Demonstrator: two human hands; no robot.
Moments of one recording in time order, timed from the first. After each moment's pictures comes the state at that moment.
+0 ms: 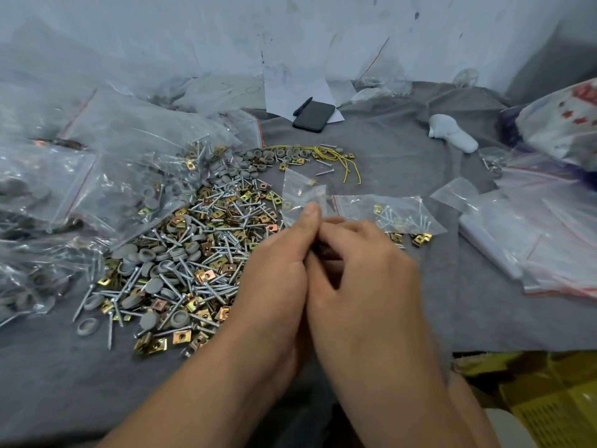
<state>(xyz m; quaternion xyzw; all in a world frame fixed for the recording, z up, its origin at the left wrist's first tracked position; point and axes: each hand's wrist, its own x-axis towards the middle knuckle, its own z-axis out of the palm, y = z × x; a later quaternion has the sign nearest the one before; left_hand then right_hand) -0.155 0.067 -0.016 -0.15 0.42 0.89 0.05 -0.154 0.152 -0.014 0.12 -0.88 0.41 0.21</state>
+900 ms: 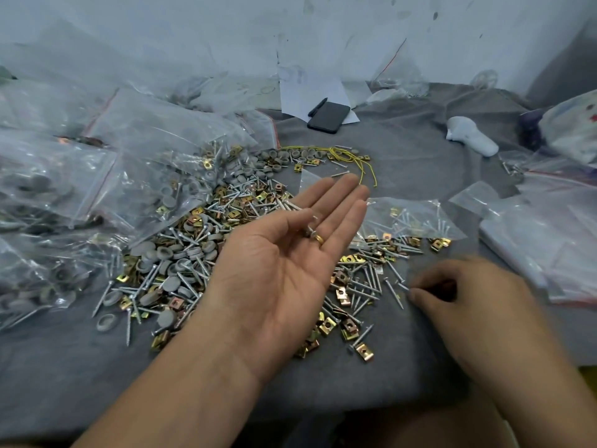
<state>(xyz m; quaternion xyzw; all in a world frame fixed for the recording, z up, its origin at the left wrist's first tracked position) -0.160 0.037 0.000 -0.04 0.18 0.98 0.06 -0.179 0.240 -0.021 0.00 -0.98 0.19 0.04</state>
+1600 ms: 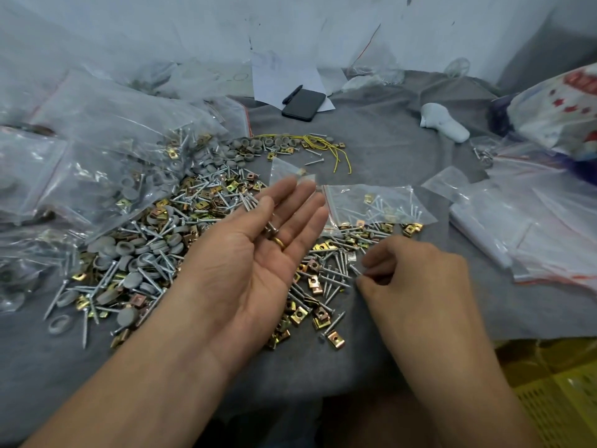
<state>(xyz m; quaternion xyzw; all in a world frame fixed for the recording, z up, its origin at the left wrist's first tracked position) -0.168 0.046 -0.008 -0.12 0.27 0.96 0.01 -0.172 0.212 -0.030 -0.03 -0.96 0.27 0.09</state>
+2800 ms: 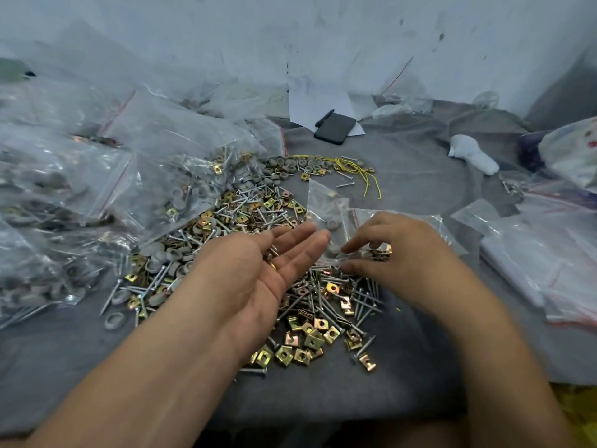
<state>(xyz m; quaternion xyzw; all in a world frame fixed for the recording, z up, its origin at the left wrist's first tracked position) -0.160 0.012 0.009 -0.24 0.30 0.92 -0.01 -0.256 0.201 -0.018 0.25 -0.95 0.21 0.01</state>
